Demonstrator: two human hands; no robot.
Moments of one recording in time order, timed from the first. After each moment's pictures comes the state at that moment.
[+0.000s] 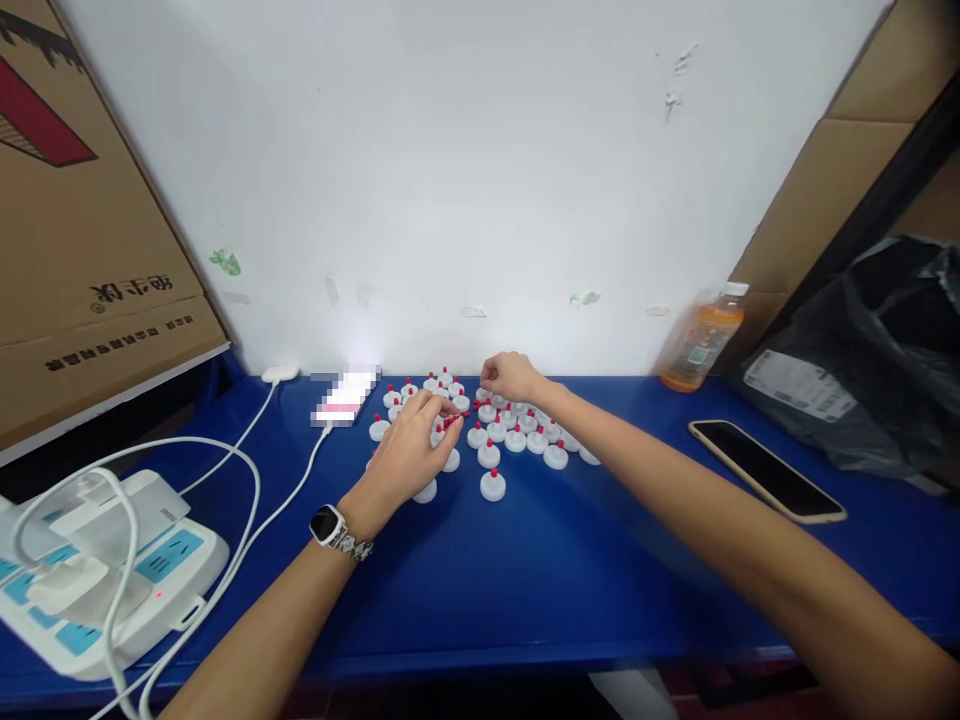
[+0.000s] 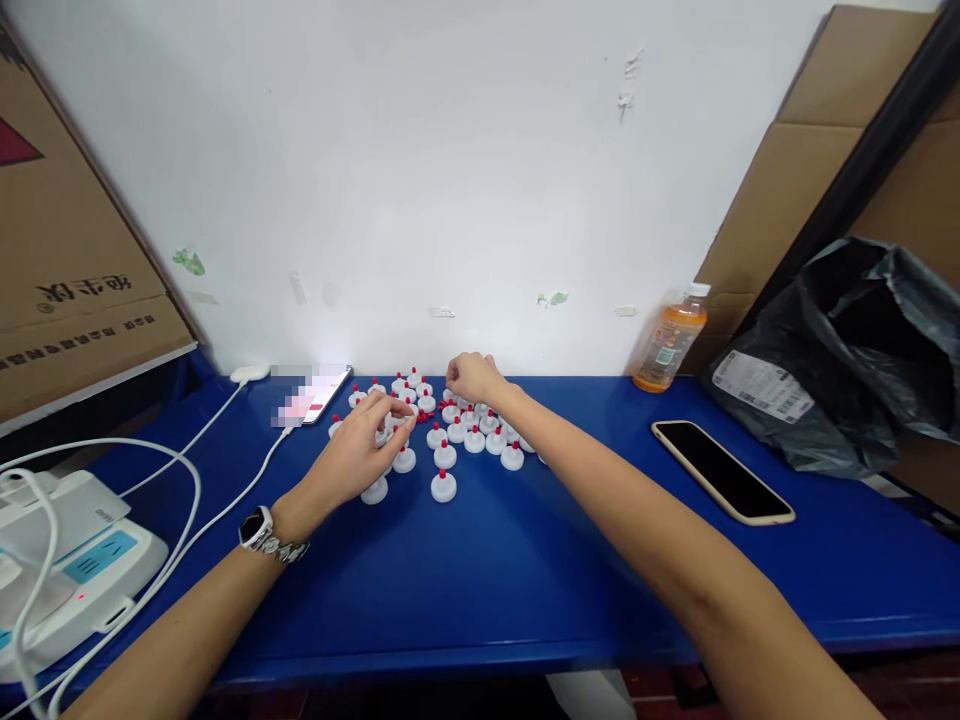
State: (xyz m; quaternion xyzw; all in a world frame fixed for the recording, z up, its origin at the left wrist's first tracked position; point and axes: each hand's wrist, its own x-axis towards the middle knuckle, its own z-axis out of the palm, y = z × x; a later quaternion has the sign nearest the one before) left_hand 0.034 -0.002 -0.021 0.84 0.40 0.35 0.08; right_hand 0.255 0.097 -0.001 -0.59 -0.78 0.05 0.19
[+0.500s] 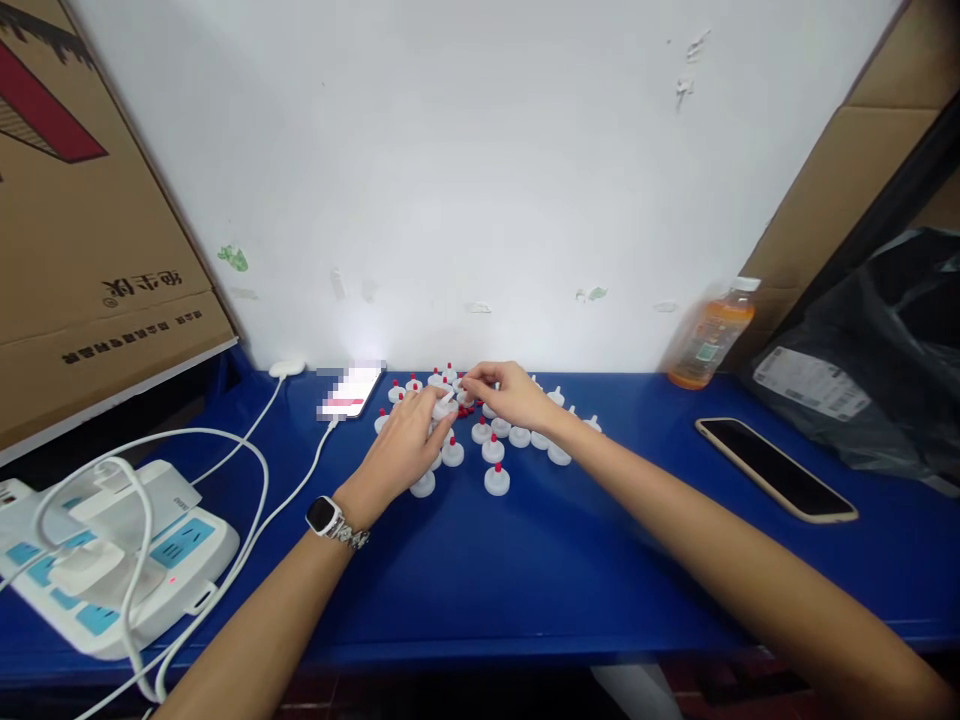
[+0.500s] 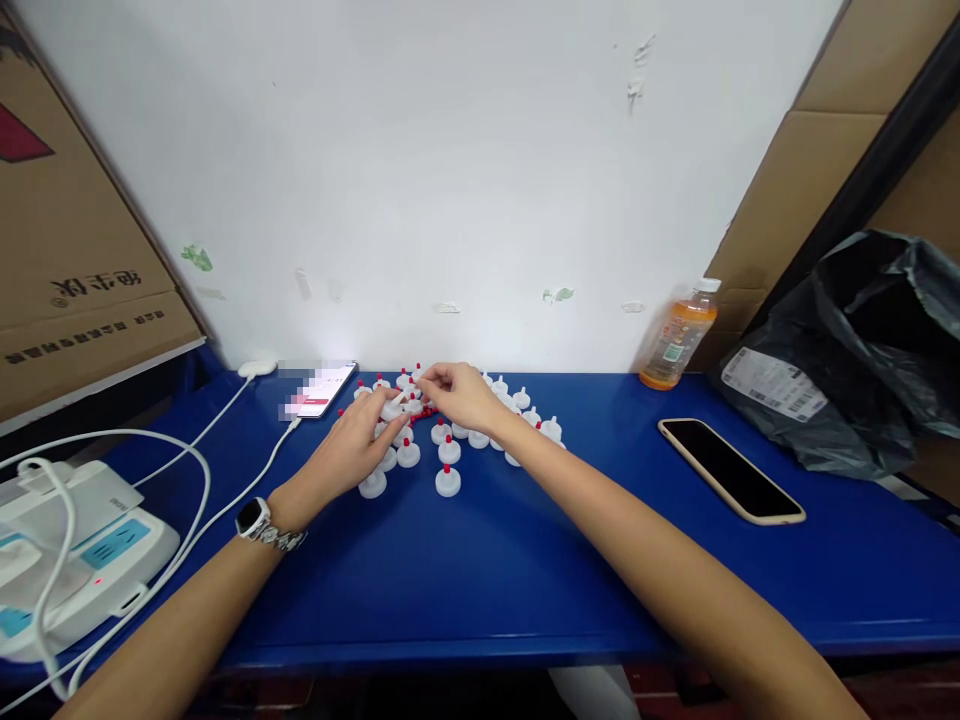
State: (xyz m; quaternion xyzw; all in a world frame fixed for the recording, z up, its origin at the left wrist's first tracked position) left_hand 0.023 0.004 -0.026 0.85 0.43 0.30 0.05; right_hand 0.223 0.026 0.002 -0.45 -0.77 0.26 0.36
